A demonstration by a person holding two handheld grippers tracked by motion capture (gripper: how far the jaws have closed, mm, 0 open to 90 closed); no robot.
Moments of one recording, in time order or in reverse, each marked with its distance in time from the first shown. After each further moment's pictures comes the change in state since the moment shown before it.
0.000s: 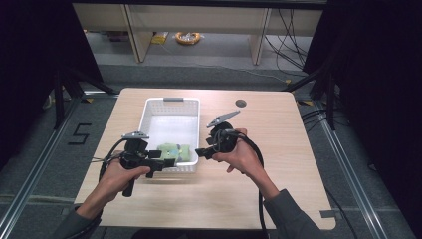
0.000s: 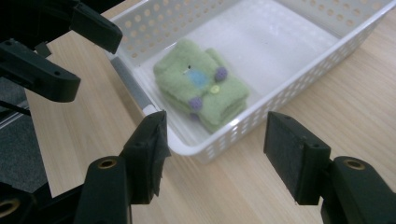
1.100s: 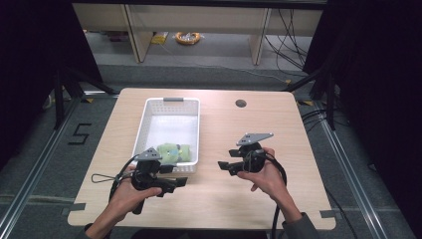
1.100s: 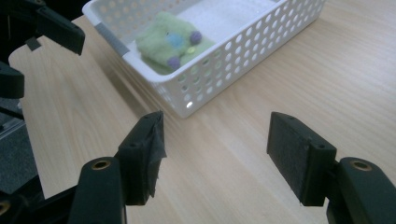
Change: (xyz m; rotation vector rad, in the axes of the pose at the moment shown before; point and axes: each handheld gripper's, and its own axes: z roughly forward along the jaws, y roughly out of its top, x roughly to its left) left arm -0.039 -0.034 0.015 -0.007 -0.035 0.106; right arm -0.015 -0.078 -0.032 -0.109 -0.030 0.040
